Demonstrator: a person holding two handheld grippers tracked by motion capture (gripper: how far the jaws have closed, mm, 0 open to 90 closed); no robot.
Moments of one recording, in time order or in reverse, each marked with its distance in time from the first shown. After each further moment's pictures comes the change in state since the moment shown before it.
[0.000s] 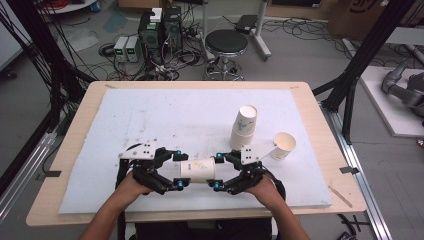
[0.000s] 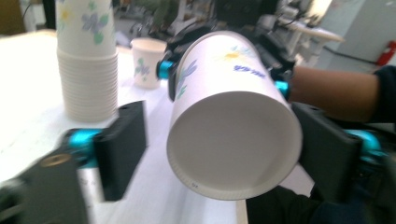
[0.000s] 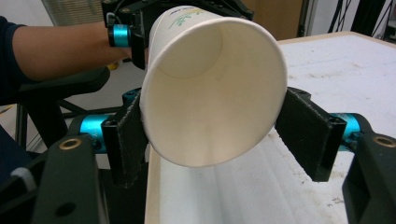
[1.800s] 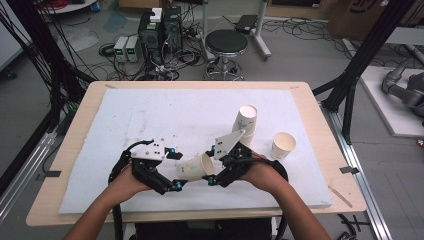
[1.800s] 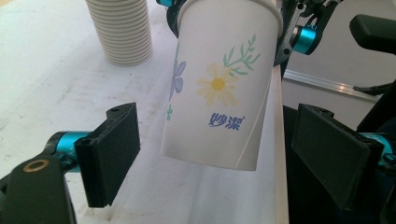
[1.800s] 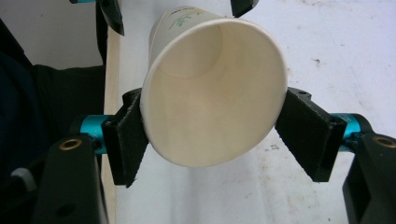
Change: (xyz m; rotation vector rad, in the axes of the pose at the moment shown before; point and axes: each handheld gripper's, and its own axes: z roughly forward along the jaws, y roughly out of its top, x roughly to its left) left arm -0.004 0.019 0.000 0.305 0.128 0.109; right arm 0.001 0.064 0.026 0.540 -0.125 -0.216
